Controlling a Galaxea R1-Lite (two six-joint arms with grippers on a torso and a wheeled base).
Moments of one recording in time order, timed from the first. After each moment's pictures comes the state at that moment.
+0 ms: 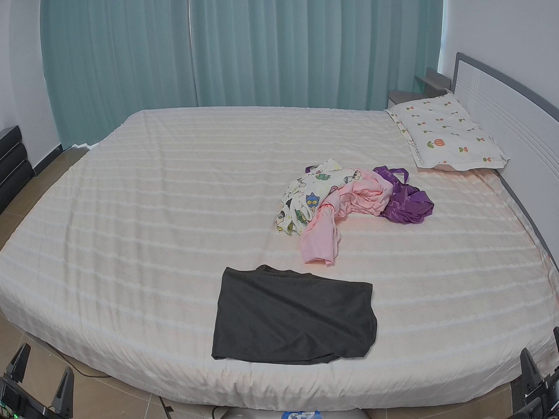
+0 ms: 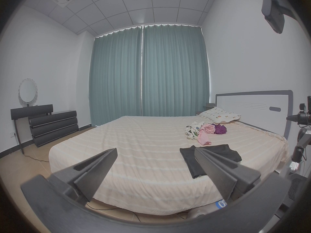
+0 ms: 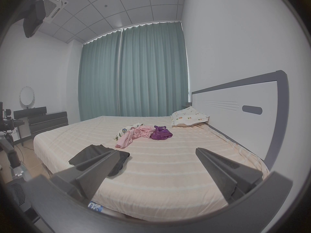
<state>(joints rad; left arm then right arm) 0.00 0.01 -0.02 0.01 -0.01 0.01 0.00 0.01 -0.02 0.00 -0.02 0.01</state>
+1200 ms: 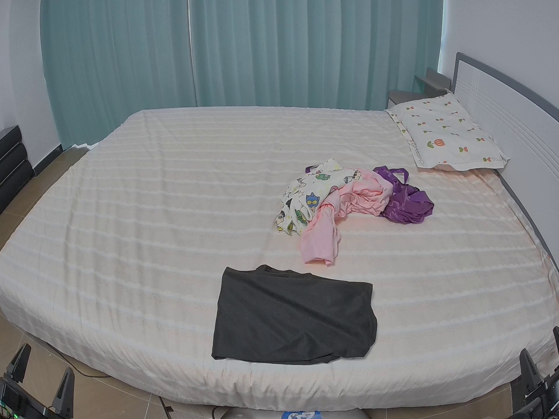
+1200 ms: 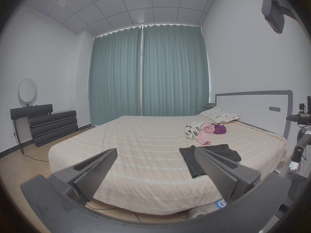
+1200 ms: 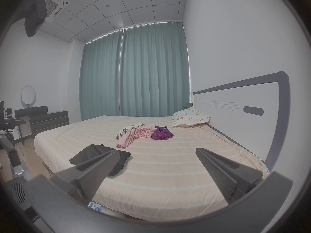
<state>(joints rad) 0.00 0.01 -0.02 0.01 -0.02 0.01 0.00 0.01 -0.02 0.00 0.00 0.00</state>
